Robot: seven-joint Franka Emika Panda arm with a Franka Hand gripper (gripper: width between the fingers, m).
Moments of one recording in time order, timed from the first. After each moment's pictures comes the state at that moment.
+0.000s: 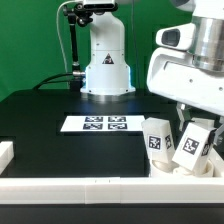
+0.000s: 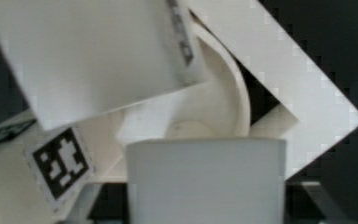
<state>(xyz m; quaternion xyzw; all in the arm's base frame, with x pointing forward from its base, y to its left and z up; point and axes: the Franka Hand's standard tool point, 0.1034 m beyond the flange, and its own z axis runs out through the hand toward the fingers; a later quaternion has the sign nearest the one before) 0.647 0.103 0.082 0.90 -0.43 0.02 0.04</state>
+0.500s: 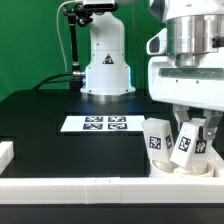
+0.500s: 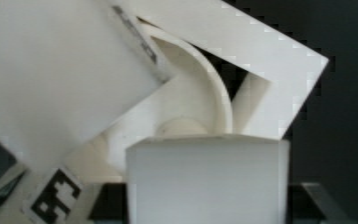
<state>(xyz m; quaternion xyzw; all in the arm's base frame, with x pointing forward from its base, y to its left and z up) 0.643 0.097 0.083 0.80 -0.59 0.06 -0.05</state>
